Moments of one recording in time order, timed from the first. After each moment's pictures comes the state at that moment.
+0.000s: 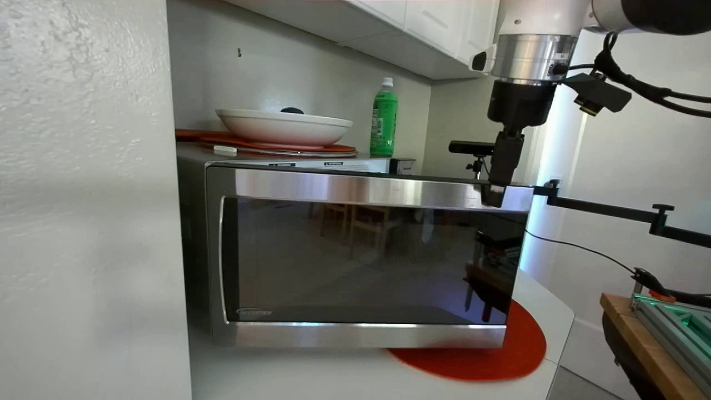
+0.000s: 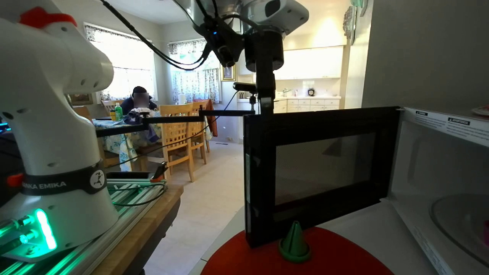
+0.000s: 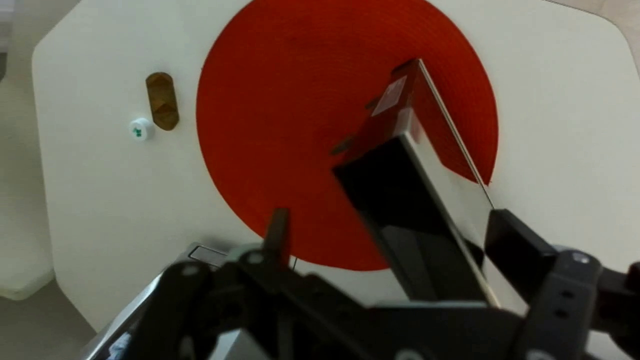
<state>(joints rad) -0.08 -0.40 0.20 -2.63 -0.27 2.26 0.38</state>
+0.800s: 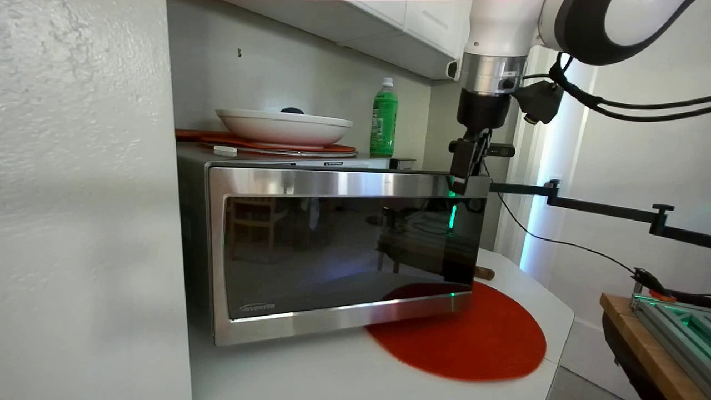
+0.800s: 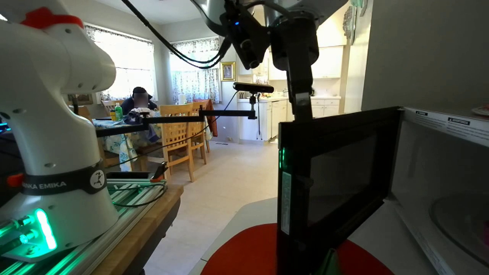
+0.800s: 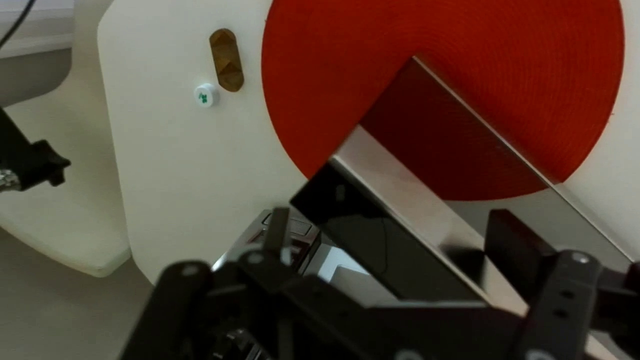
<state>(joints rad) -0.16 -0.25 0.14 -2.52 -0.47 2.31 0.48</state>
